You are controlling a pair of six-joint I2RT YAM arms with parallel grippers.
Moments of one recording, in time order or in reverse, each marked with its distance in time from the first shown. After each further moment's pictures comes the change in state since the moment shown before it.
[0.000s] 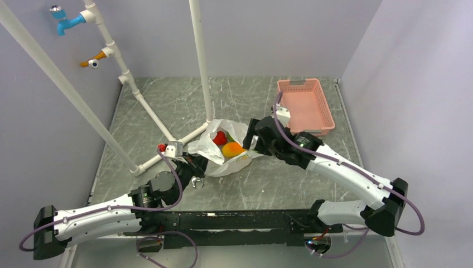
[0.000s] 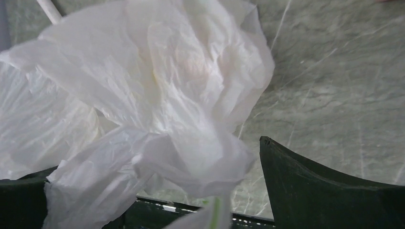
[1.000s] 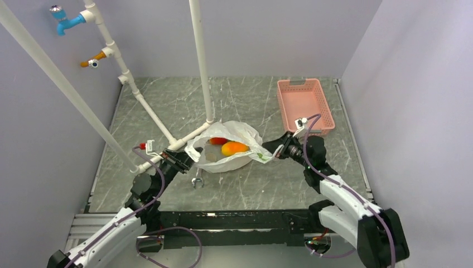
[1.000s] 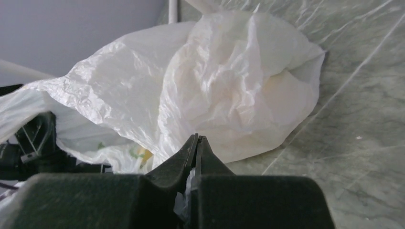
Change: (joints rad) left arm 0.560 -0.216 -0.289 0.344 0.699 -0.500; right arm -0.570 -0.198 -0.906 1.328 -0.925 -0.127
